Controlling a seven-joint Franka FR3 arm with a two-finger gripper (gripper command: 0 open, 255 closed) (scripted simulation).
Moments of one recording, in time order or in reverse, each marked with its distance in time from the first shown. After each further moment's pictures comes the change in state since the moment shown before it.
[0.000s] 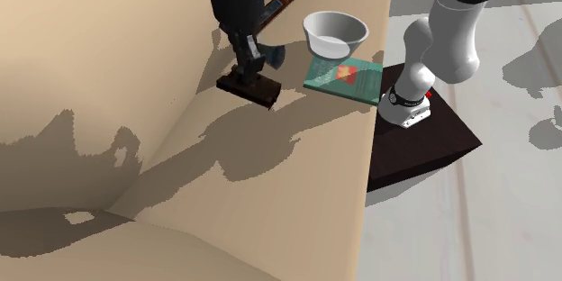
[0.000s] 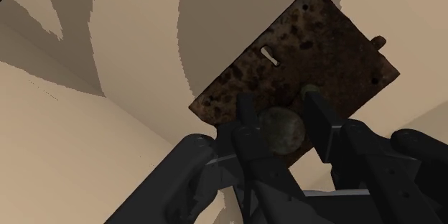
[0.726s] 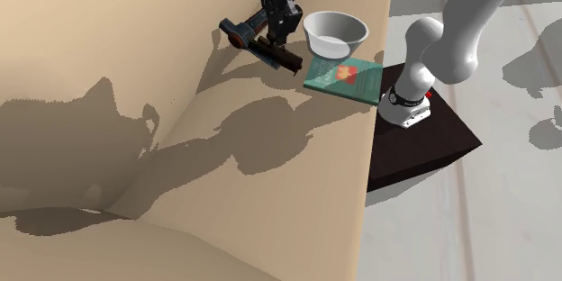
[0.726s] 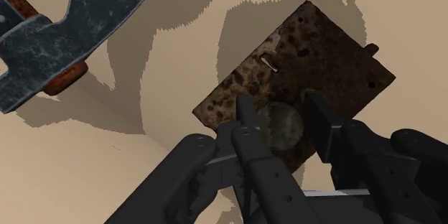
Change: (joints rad) arm -0.090 -0.326 -0.048 -0.390 0.051 0.072 -0.117
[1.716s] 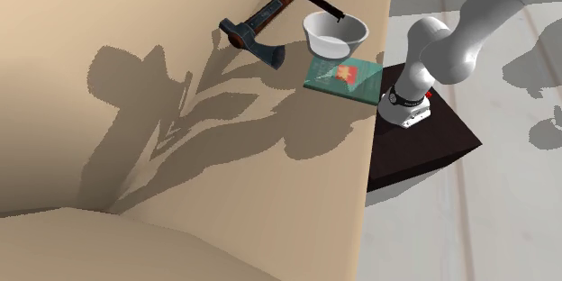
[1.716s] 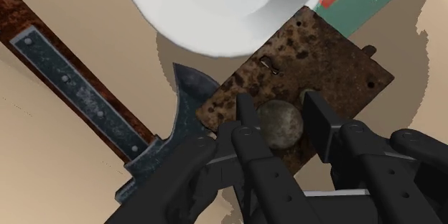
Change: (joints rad) arm -0.099 -0.439 -0.171 -0.400 -0.024 -0.027 -0.268
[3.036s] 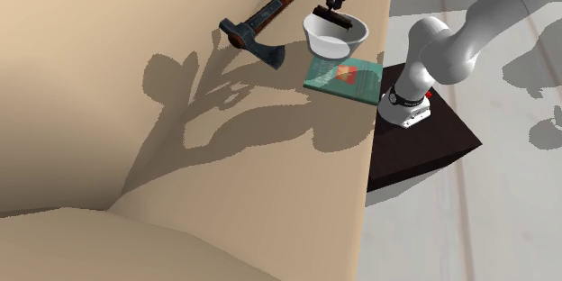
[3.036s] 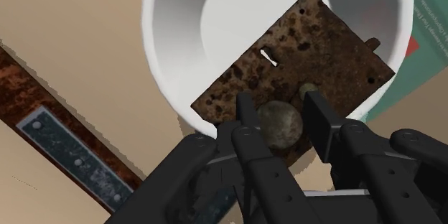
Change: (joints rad) arm -0.040 -0.203 -0.088 -0.342 -0.061 0.147 -0.097
